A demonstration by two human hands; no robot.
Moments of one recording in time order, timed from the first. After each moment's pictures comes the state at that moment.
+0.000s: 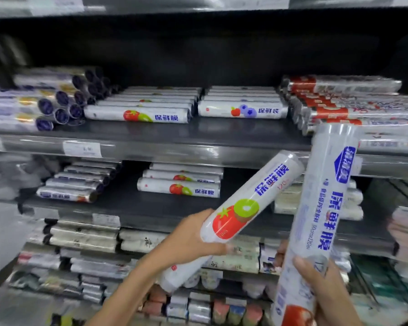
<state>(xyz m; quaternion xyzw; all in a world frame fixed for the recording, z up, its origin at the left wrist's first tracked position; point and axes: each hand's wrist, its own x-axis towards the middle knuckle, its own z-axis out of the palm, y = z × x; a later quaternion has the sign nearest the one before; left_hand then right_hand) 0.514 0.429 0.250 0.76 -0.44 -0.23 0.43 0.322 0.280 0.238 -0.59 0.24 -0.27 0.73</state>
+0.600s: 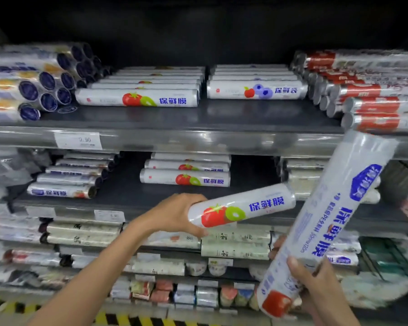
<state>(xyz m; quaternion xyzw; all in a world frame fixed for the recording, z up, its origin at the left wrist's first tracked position) 0.624 0.448 0.227 0.79 -0.52 -0.23 0.24 0.362 0.307 0.186 -0.57 0.25 -0.27 0.74</state>
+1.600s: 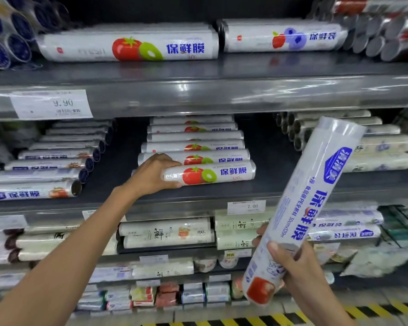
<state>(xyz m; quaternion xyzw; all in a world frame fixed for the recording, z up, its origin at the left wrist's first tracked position) 0.809 0.456 0.114 0.81 -0.54 -0.05 0.23 0.457 0.374 0.102 -0.57 0.26 -0.26 0.74</state>
